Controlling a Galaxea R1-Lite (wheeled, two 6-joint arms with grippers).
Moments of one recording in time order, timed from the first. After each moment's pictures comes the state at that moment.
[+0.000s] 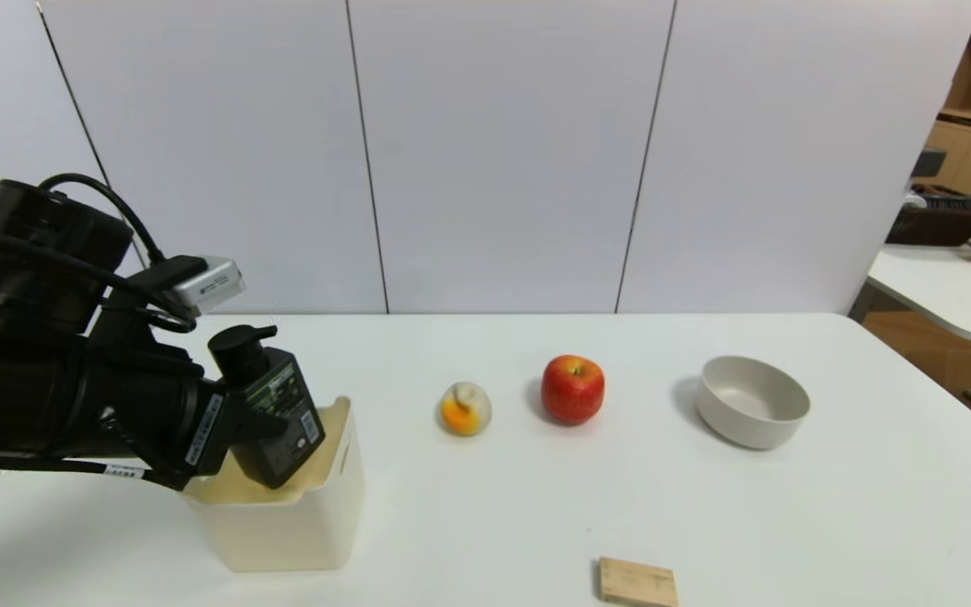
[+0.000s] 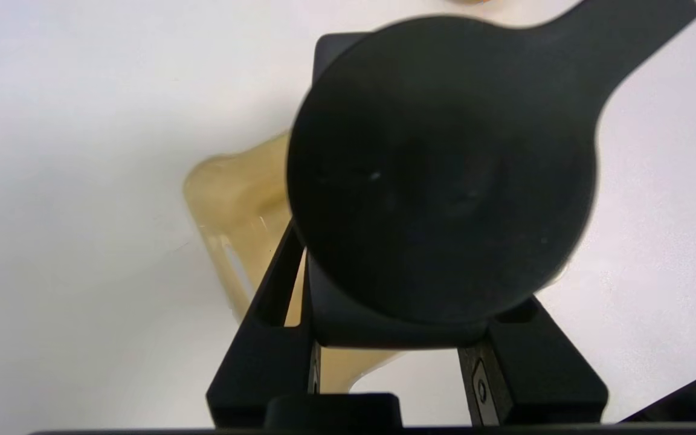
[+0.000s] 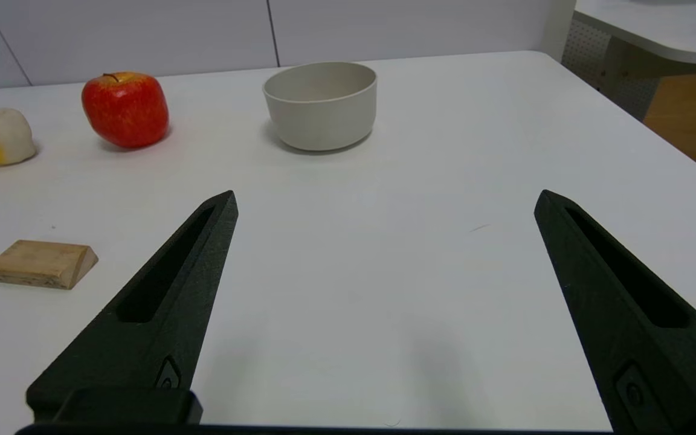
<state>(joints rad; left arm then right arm) -0.34 1.39 -0.99 0.38 -0.13 -0.01 0.00 0.00 0.00 0.00 -0.03 0.05</state>
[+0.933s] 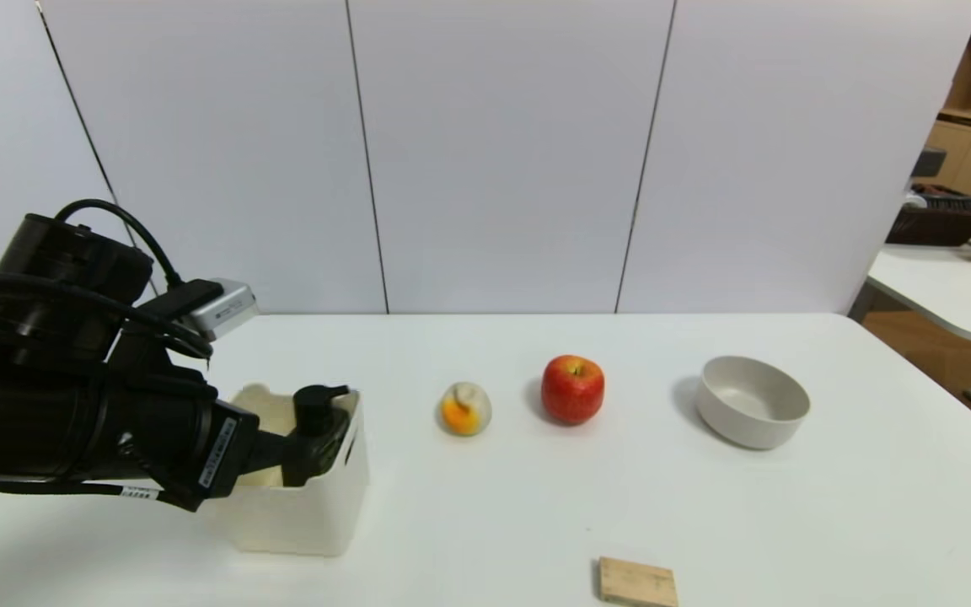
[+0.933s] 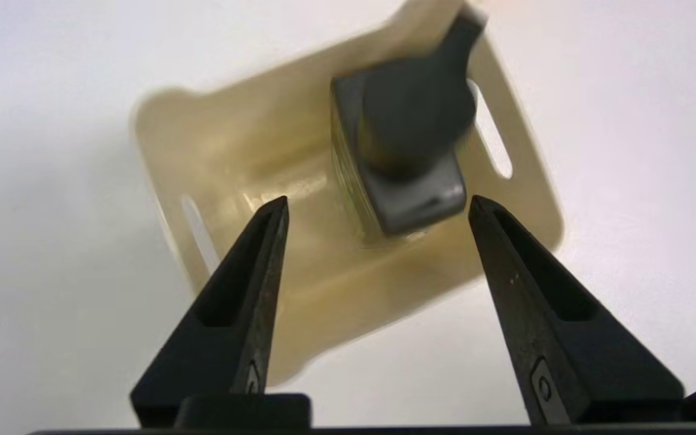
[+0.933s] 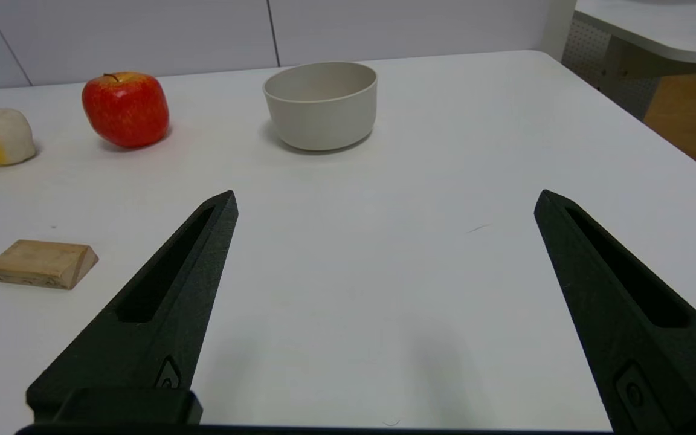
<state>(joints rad) -0.36 1.39 -0.92 0.30 -0.13 -0.01 0.00 0.00 0.00 0.00 -0.03 0.05</state>
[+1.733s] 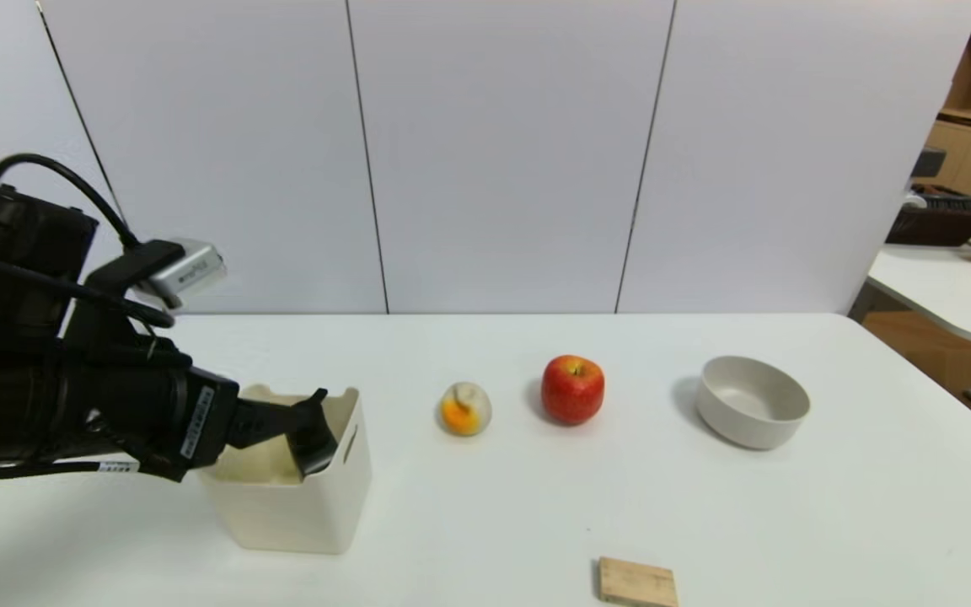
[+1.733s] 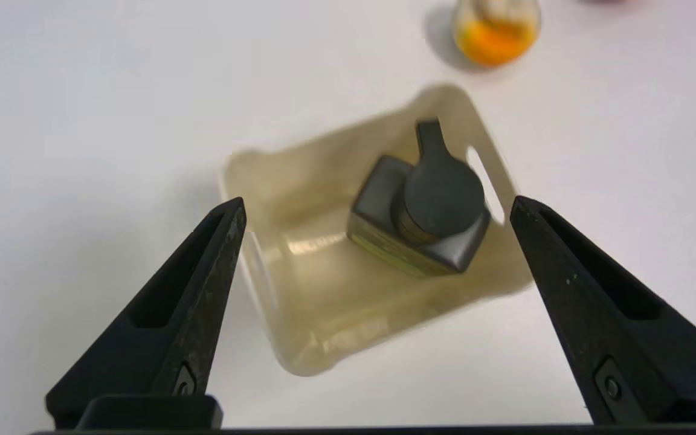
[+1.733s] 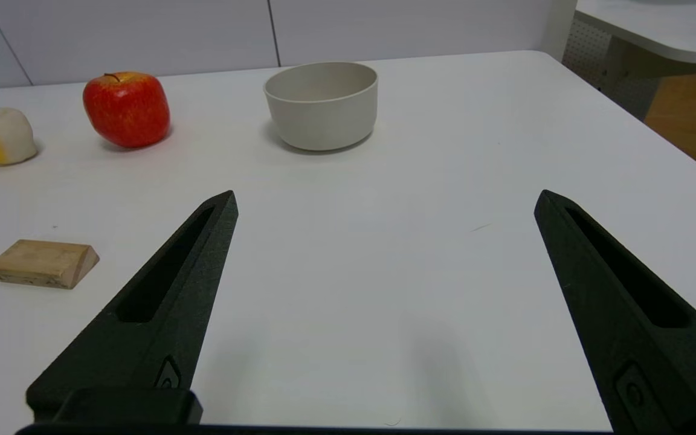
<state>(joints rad) -0.36 1.32 -0.94 0.23 -0.05 -0.01 0.00 0.00 0.00 0.00 -0.03 0.05</state>
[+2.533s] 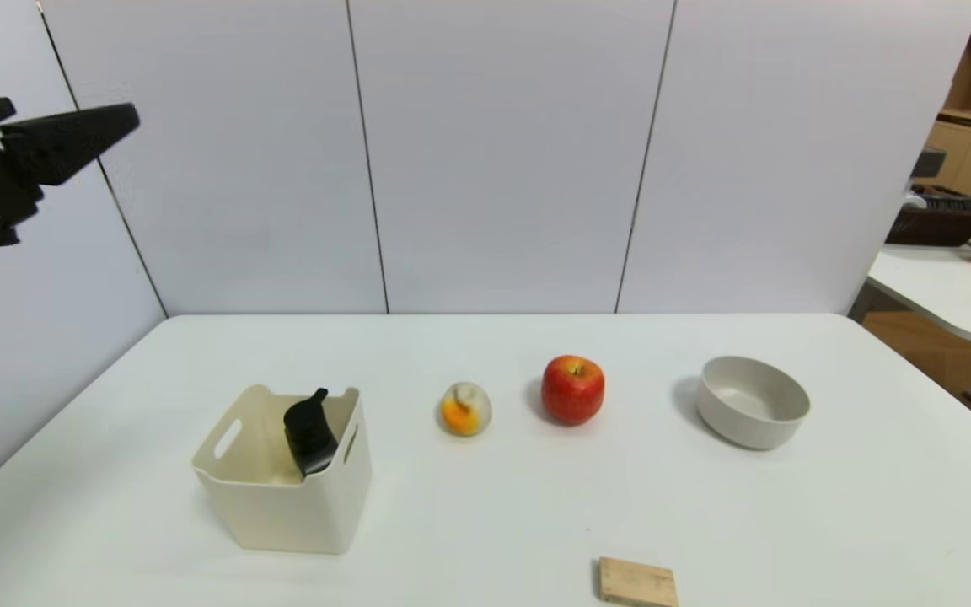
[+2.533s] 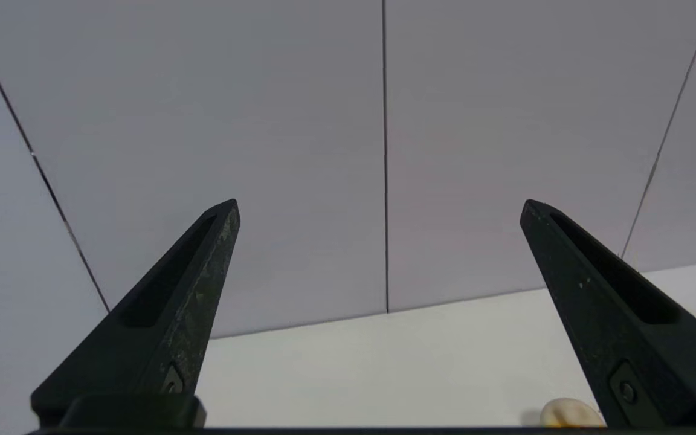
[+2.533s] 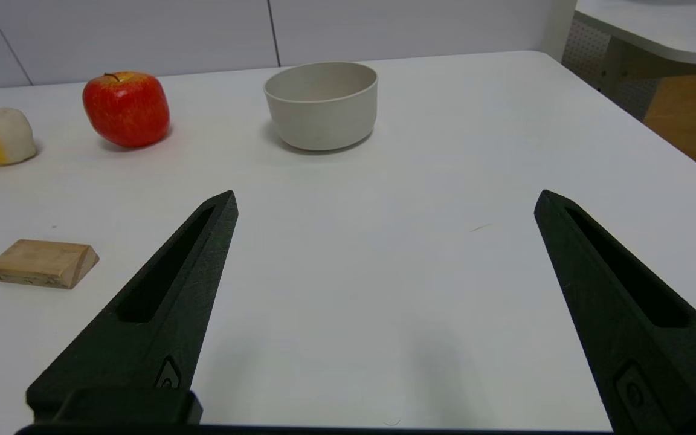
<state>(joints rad) -0.18 1.09 -0.88 -0.45 0.00 0.05 0.00 0.00 0.00 0.00 -0.03 0.05</state>
